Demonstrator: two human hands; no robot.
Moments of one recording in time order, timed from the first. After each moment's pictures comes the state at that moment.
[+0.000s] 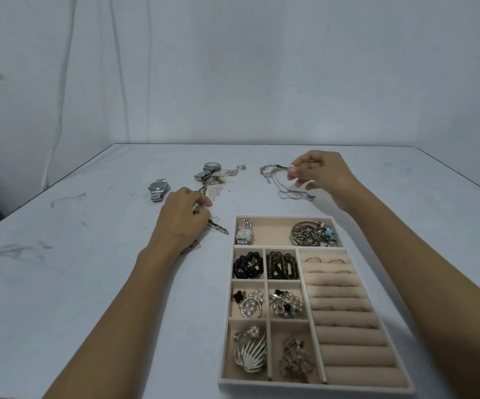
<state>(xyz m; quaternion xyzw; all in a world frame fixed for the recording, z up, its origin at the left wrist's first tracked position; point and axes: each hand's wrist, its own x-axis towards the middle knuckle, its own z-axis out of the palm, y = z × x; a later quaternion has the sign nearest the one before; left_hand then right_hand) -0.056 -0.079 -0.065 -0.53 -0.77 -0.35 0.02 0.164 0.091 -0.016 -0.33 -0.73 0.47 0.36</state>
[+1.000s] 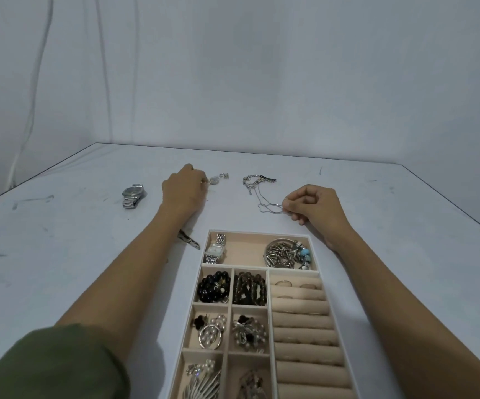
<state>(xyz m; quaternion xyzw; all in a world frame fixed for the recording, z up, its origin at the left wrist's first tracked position) -0.069 0.027 -0.055 -0.49 -0.83 -0.22 0.12 0.189 0.105 -0.056 -0.33 -0.67 0.52 0.41</state>
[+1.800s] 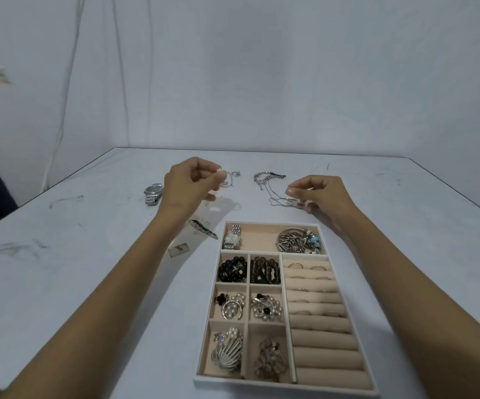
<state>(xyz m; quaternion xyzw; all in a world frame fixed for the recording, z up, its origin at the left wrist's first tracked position) -0.021 -0.067 -0.011 -0.44 -0.63 -0.62 -0.16 0.188 0.086 -0.035 -0.31 -0.65 0.57 0.38</state>
